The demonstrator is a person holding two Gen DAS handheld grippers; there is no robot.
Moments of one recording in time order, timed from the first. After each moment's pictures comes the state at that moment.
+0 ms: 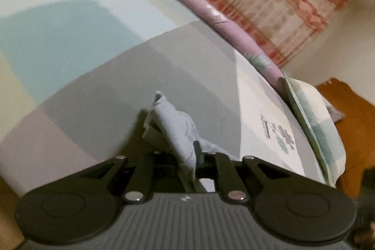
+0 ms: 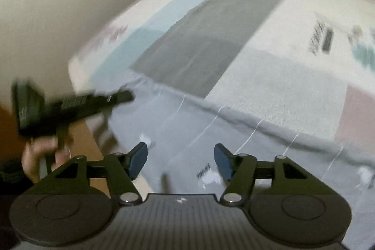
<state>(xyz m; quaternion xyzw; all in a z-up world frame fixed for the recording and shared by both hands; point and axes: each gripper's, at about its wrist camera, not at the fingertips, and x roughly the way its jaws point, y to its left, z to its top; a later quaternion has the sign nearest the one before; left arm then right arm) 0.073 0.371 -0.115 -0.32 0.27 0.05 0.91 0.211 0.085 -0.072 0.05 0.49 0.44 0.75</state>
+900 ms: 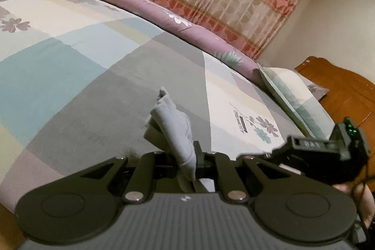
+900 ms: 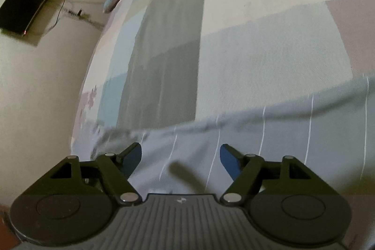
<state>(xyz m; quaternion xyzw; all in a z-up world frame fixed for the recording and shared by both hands) 0.066 0.348 -0.078 -0.25 0.25 0.00 0.93 0.235 0.108 -0.107 0.25 0.56 0.32 0.72</state>
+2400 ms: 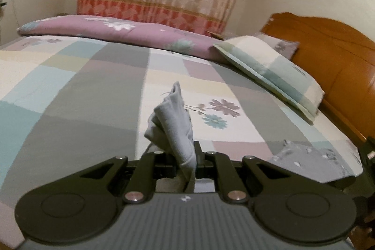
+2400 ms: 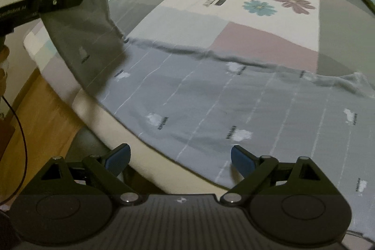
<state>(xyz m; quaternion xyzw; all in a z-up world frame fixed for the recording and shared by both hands) 0.094 0.211 -0.001 -0.10 0.27 -0.07 0.95 0.137 -0.053 -0.060 -0.07 0.51 0.32 0.79</state>
